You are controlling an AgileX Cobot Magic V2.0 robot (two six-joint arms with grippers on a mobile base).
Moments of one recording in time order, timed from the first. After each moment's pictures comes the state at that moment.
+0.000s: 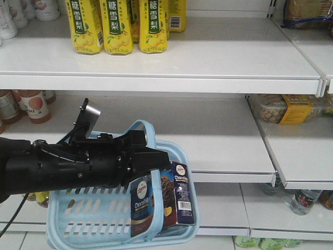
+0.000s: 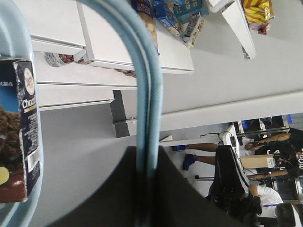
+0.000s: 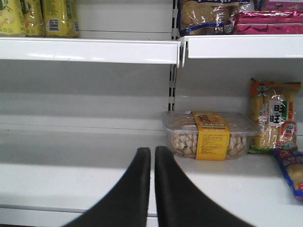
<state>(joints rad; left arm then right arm) -0.49 1.38 -0.78 -1.68 0.64 0.71 0.02 -0.01 0.03 -0.12 0.04 0.11</state>
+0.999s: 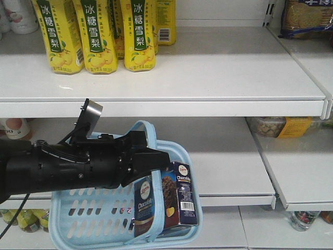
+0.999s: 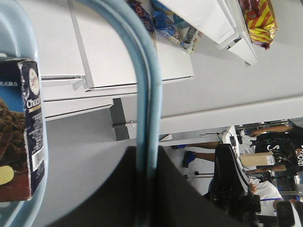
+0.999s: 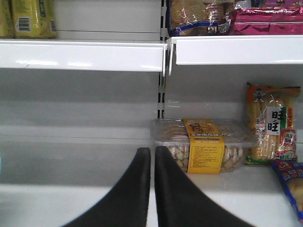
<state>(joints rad) -0.49 1.38 -0.78 -1.68 0.64 0.71 0.02 -0.01 0.03 -0.12 0.04 0.11</state>
